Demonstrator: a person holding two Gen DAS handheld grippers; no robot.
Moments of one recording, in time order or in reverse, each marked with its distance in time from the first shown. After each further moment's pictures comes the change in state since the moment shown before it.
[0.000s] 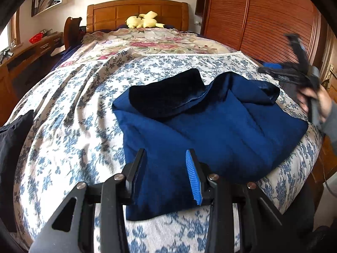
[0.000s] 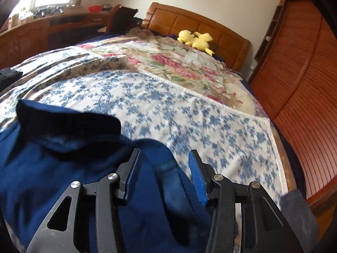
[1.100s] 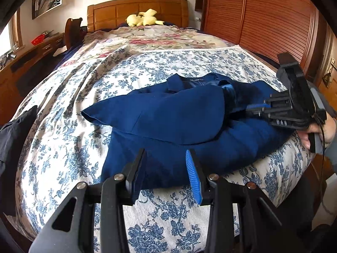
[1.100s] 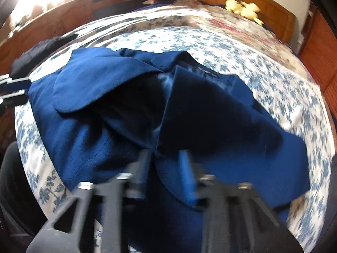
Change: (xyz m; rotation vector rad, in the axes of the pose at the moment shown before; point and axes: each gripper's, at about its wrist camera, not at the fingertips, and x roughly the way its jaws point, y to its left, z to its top) left arm -0.024 -0.042 -0.020 0.009 0.022 0.048; right arm -0.018 0.083 -0.086 -0.067 0.202 0.377
